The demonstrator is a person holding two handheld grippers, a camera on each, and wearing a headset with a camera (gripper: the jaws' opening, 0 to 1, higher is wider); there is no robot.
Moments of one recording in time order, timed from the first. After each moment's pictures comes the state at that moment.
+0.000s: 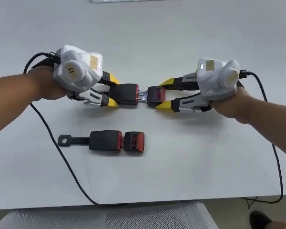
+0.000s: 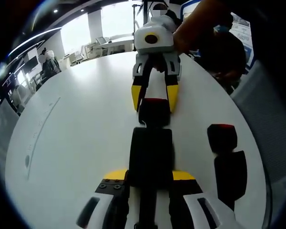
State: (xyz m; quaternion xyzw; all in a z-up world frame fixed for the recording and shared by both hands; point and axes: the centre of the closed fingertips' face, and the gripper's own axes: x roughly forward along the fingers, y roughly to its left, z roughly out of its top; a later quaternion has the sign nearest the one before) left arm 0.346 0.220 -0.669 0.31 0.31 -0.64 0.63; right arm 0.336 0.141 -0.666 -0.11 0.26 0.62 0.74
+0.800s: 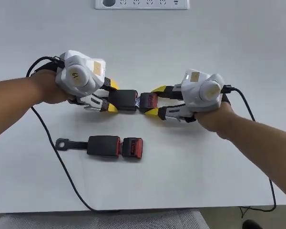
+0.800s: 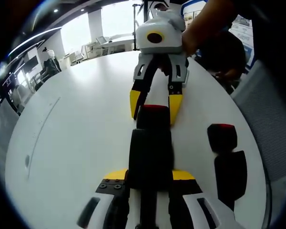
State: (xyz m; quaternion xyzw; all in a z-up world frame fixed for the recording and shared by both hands) left arm 0.344 0.221 -0.671 0.32 0.31 -0.64 0.63; right arm 0.340 0.164 -0.665 -0.12 0.28 0.56 0.77
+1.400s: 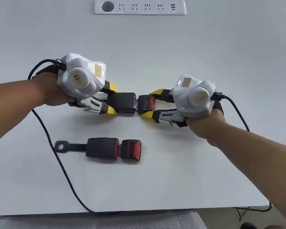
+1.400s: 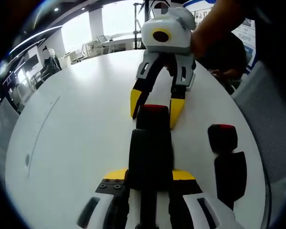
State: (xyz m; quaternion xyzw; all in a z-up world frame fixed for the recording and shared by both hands) left arm 0.341 0.217 -0.672 0.32 0.32 -0.64 0.63; right arm 0.344 0.159 -0.672 -0.13 0.29 0.51 0.79
